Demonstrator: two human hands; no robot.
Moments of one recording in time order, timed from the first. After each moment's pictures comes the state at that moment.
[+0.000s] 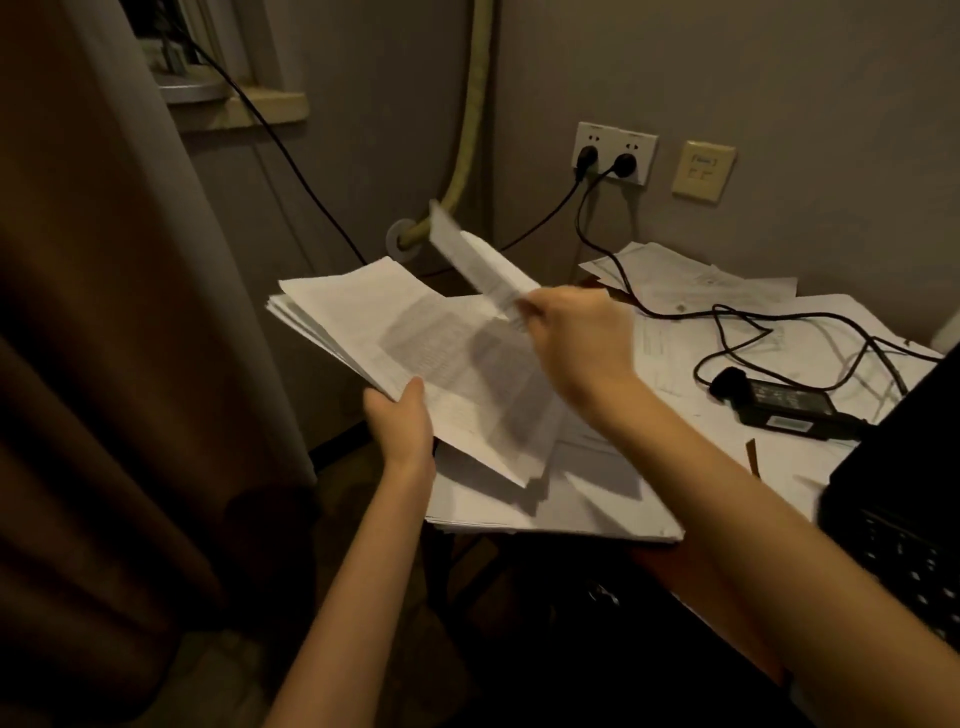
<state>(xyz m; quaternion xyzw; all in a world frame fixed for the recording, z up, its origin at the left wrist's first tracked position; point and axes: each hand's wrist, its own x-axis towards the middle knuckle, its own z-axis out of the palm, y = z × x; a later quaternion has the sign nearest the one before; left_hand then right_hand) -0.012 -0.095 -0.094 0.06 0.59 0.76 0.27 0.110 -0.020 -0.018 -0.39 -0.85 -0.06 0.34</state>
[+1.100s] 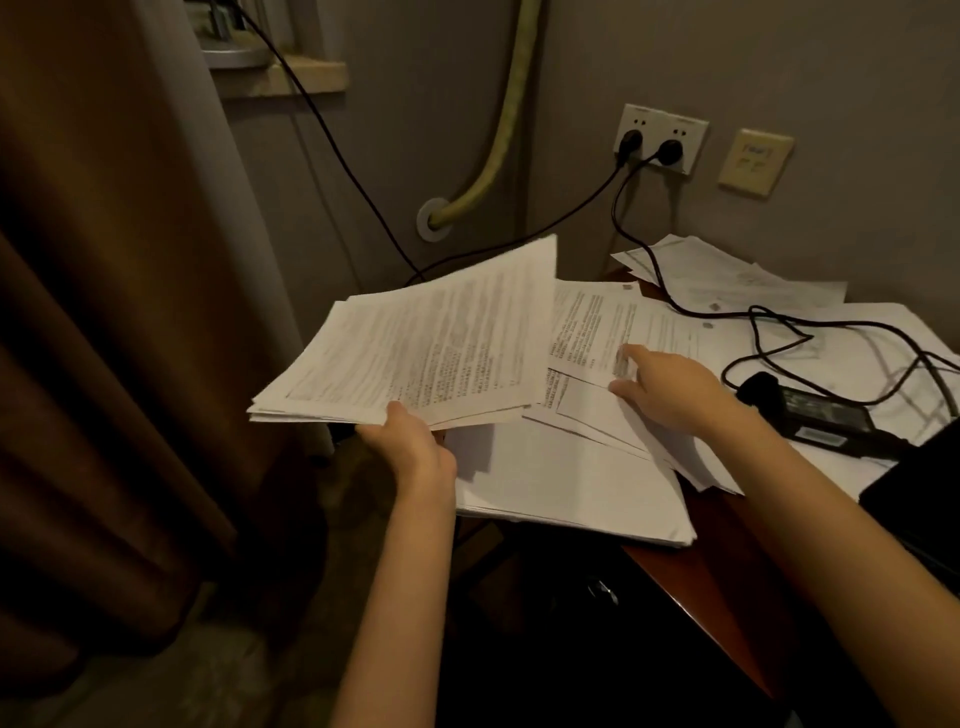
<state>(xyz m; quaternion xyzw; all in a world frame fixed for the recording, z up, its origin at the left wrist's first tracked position) 0.012 -0.111 -0.095 -0.11 0.44 0.86 0.24 0.192 0.059 -0.082 -0.46 -0.89 0.04 0.00</state>
